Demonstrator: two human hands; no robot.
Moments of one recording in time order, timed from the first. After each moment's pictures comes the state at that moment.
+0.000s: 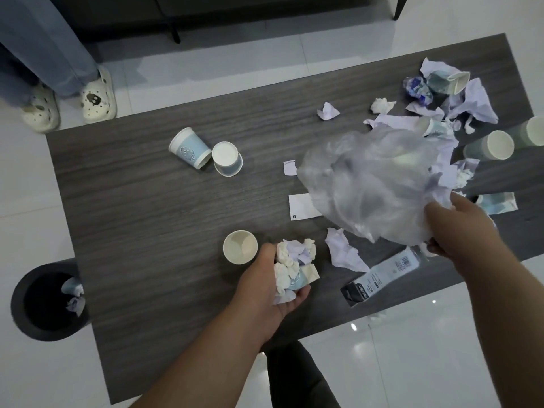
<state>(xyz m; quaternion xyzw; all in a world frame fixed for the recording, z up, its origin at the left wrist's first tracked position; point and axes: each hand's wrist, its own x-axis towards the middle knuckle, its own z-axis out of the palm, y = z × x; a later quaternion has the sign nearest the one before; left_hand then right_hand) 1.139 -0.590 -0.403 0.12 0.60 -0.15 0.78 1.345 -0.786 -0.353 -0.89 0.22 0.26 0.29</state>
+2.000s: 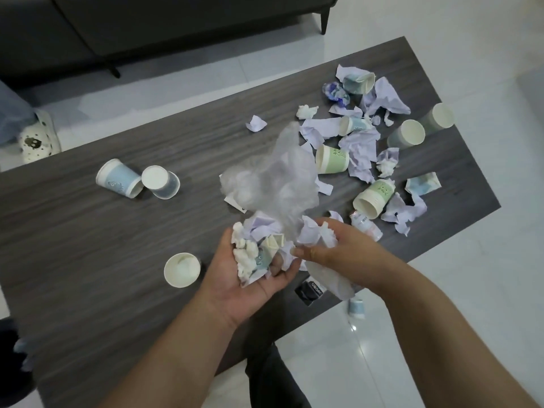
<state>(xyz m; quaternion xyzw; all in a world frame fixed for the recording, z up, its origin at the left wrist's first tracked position) 1.189 -0.628 -0.415 0.00 0.36 -0.14 0.92 1.303 -0.807 -0.353 -0.82 0.01 0.47 0.33</state>
